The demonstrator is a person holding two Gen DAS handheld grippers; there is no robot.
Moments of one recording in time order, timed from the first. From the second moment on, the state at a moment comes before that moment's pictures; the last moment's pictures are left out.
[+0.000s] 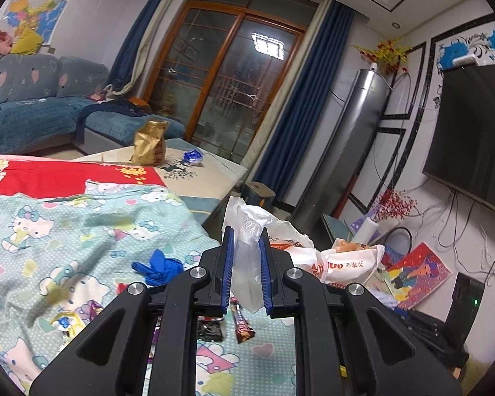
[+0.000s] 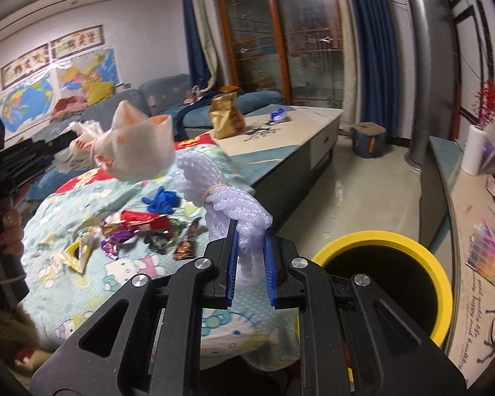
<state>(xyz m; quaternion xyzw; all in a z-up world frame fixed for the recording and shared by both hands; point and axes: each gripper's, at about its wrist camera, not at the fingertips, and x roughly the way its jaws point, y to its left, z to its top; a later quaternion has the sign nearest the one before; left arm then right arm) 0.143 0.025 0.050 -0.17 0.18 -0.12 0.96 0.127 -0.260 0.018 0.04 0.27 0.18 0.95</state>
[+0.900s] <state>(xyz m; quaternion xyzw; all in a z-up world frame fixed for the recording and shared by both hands) 0.146 -0.081 0.033 -0.09 0.21 -0.20 0.95 0.125 -0.348 0.004 0.11 0.27 0.06 0.95</state>
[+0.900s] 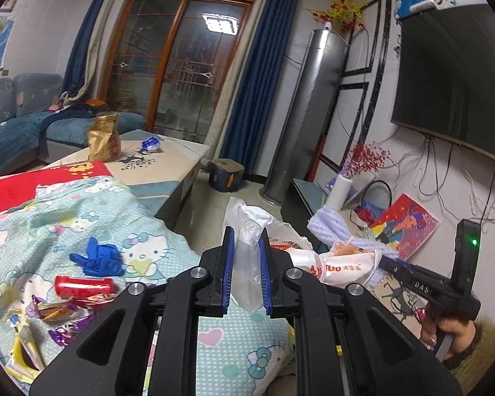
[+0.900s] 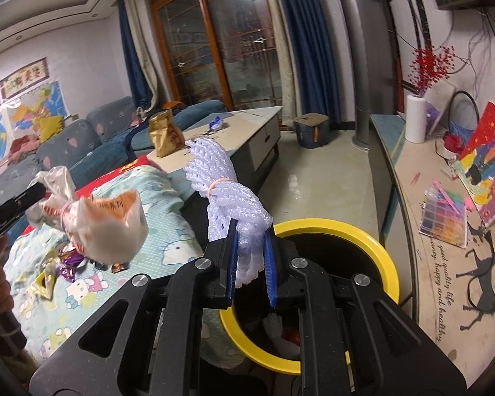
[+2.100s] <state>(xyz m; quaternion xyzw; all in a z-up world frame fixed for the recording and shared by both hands) 0.163 -0.199 -0.028 0.02 0.27 -0.25 0.93 0.135 -0.413 -0.032 0.17 0.31 -0.03 0.94</state>
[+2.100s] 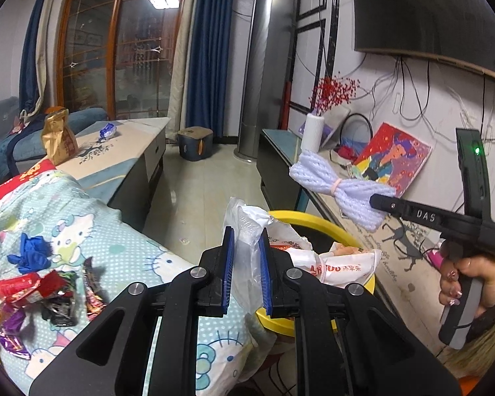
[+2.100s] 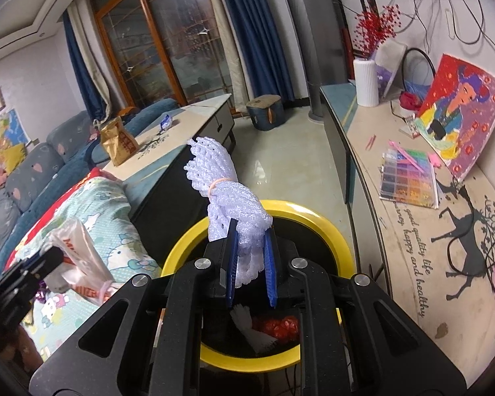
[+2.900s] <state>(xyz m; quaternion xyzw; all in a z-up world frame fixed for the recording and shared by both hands) 0.185 -0.234 -0.076 0.00 0.31 -0.28 0.91 0.145 -0.437 -0.081 0.20 0.38 -0.08 0.90</state>
